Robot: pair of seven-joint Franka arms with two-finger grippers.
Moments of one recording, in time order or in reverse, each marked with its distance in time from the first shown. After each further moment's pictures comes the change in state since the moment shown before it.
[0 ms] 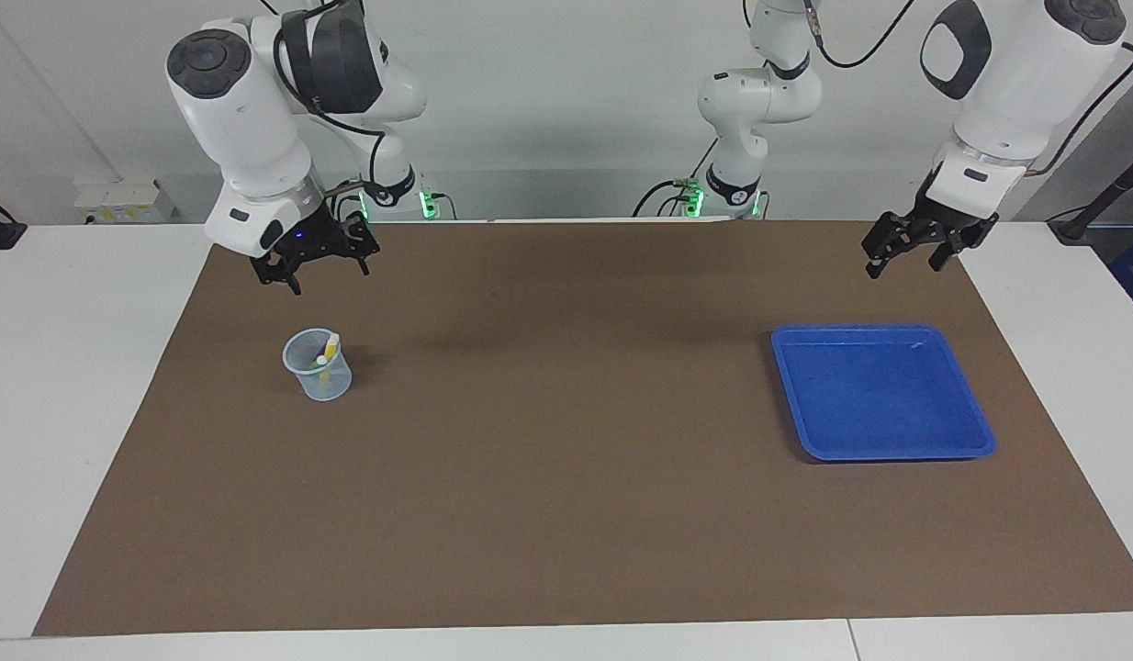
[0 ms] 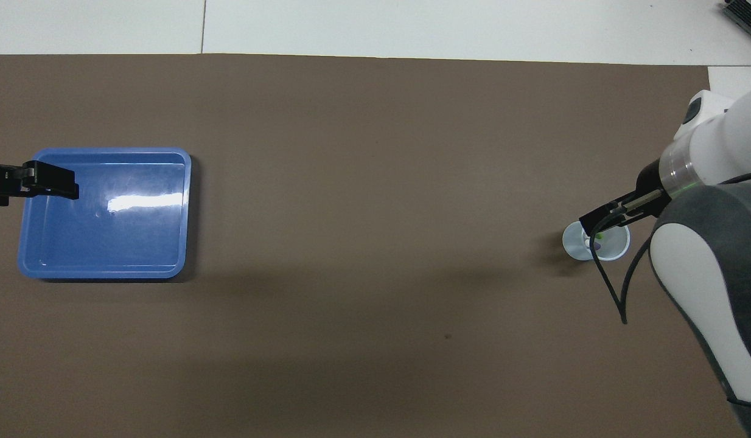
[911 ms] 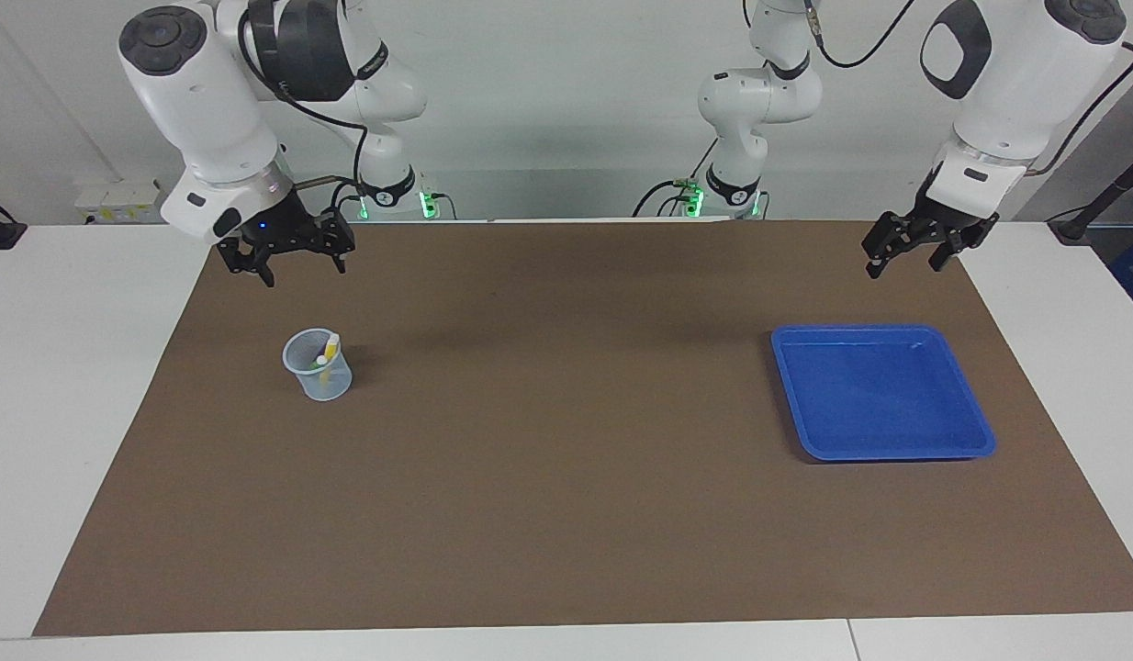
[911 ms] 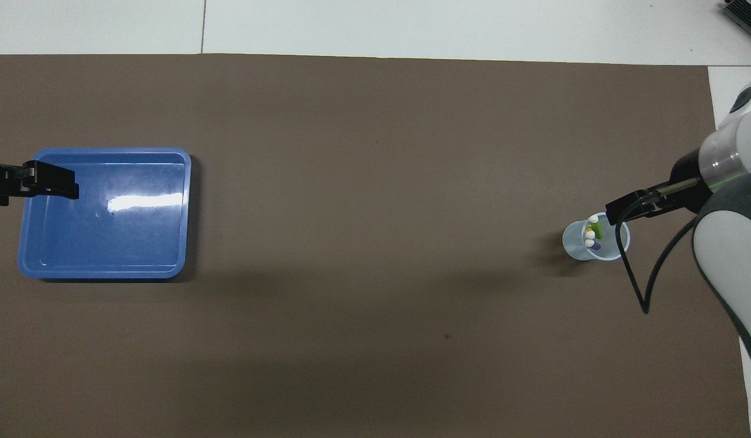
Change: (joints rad) left arm 0.000 0.000 -0.001 0.001 0.000 0.000 0.000; right arm 0.008 -0.003 -0.068 0.043 0.001 -0.030 0.069
